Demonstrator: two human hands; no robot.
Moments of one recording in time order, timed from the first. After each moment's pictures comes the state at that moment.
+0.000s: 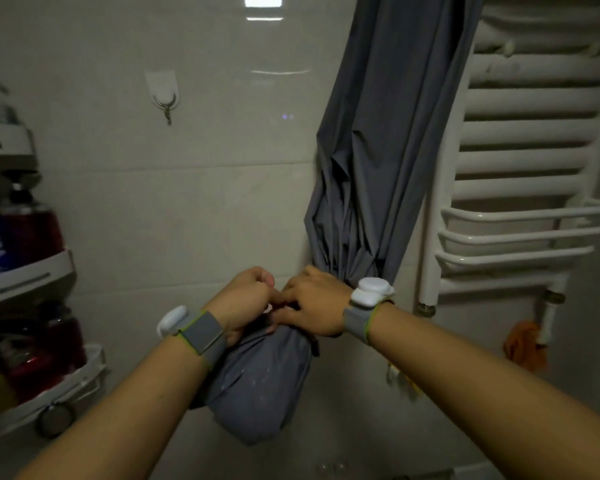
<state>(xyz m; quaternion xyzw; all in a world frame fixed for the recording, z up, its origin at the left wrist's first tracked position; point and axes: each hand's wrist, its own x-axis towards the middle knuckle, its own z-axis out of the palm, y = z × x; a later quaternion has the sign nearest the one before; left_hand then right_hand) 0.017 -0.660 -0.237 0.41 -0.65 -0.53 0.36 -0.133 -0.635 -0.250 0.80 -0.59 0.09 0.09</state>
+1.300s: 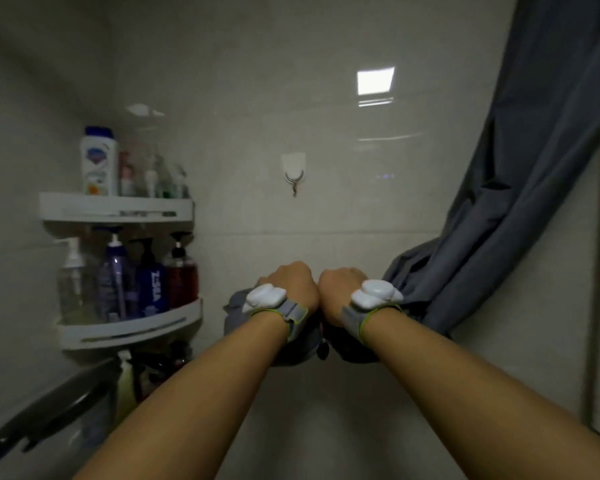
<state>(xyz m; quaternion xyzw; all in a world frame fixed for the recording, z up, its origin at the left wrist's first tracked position) 0.086 -0.753 -0.136 0.63 -0.72 0.05 0.29 -0.012 -0.720 -0.133 0.72 -0.66 0.17 0.12</state>
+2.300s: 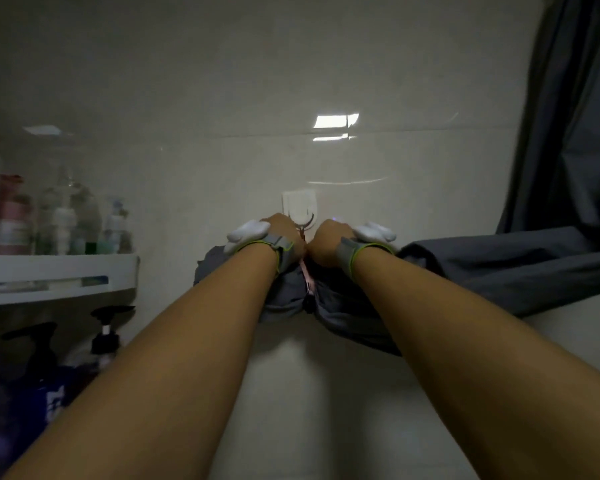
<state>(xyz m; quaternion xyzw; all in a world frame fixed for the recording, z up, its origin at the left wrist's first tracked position) 0.127 -0.974 0.029 0.52 -0.79 0.10 0.31 0.042 -0.906 0.020 0.64 -0.71 0.23 0.19</state>
